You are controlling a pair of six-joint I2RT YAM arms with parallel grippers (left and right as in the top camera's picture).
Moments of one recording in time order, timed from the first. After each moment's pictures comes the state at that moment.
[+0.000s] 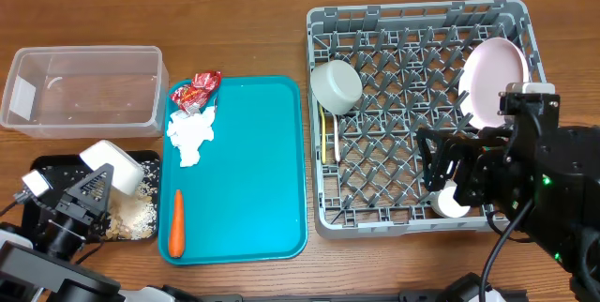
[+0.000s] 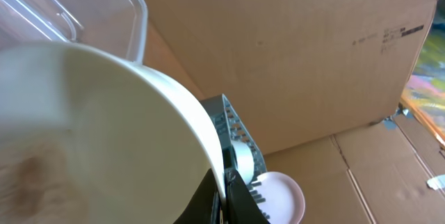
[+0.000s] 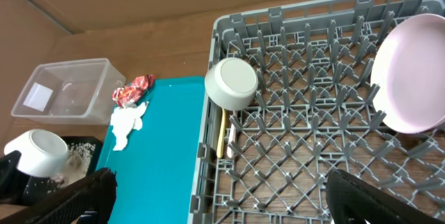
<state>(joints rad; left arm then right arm) 1.15 1.62 0.81 -1.34 1.52 0.98 0.53 1.01 1.72 -1.36 0.13 0.49</state>
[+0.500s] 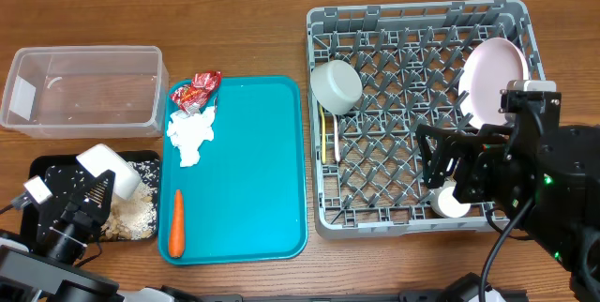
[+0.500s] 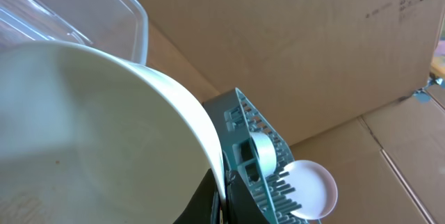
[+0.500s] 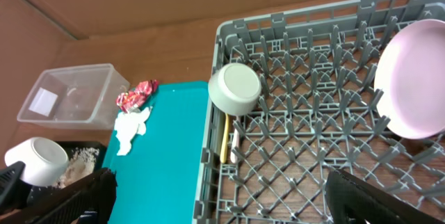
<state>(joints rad) 1.19 1.62 0.81 -1.48 1.48 1.29 0.53 1.01 1.72 -1.33 0.13 0.50</state>
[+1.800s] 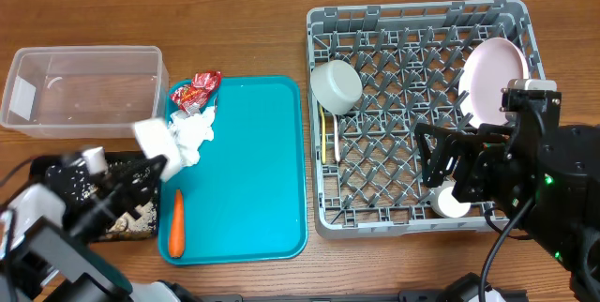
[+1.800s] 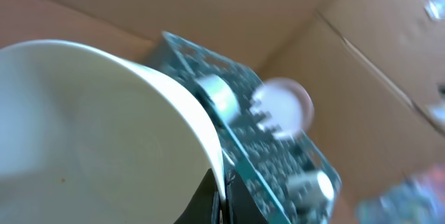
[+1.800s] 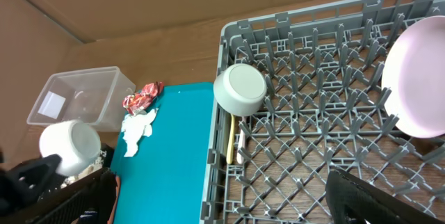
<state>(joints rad) 0.81 1.62 0.84 -1.69 1.49 1.74 0.53 1.01 1.72 -1.33 0.12 0.51</state>
